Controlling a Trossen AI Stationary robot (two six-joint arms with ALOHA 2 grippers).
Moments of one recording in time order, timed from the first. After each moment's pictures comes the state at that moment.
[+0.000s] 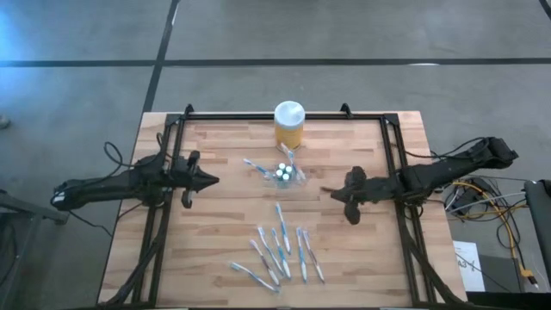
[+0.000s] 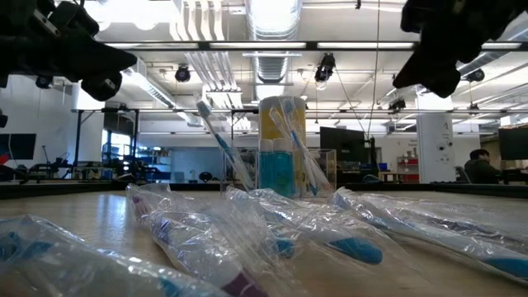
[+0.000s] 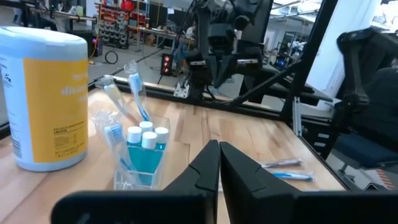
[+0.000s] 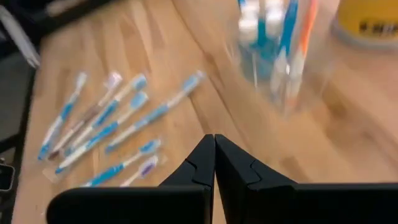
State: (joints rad) left arm 0.16 0.23 0.13 0.03 0.17 -0.20; right arm 0.29 0.95 0.60 -0.34 0.31 0.66
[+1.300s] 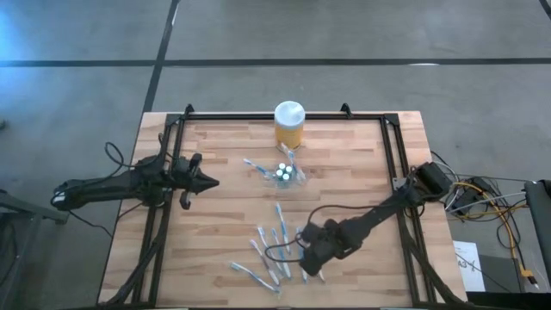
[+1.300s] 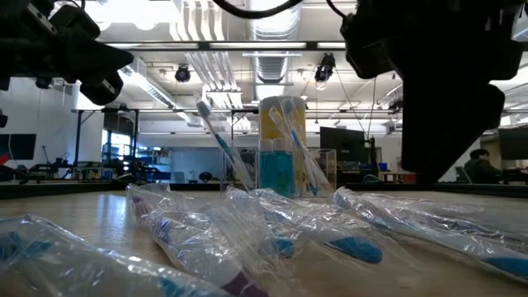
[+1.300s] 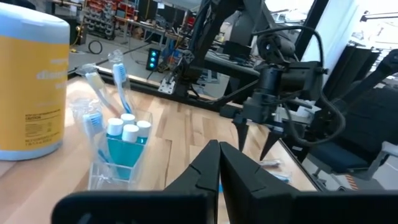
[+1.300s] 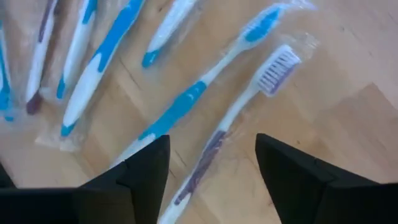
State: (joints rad) left arm 0.16 0.23 0.11 0.06 0.23 -0.29; right arm 0.53 1.87 1.23 -0.60 0.16 1.23
